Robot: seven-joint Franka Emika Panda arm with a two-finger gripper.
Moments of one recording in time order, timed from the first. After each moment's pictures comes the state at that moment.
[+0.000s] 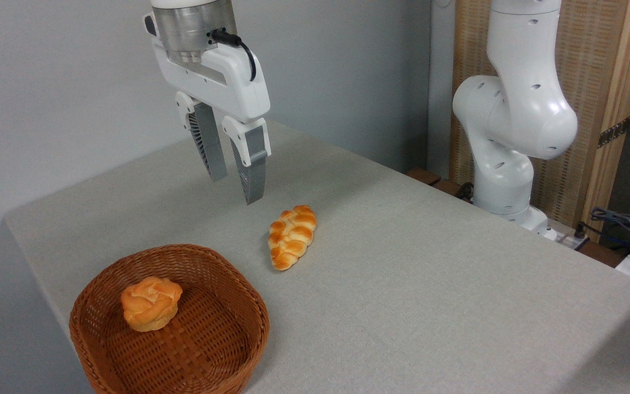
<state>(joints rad) -0.20 -0.03 0.06 -1.66 -0.04 1.64 0.62</state>
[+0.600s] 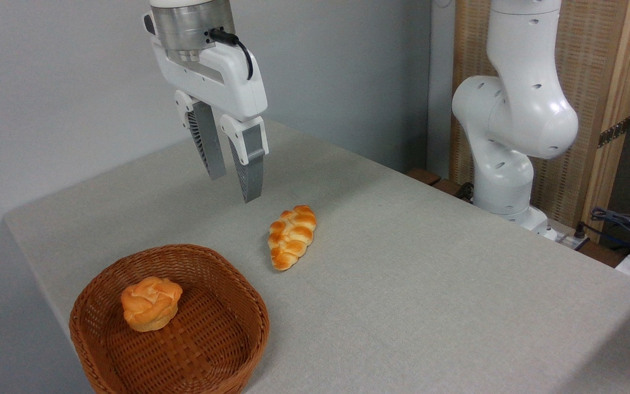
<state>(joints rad) -0.17 -0.03 0.03 -1.66 -0.04 1.64 0.62</state>
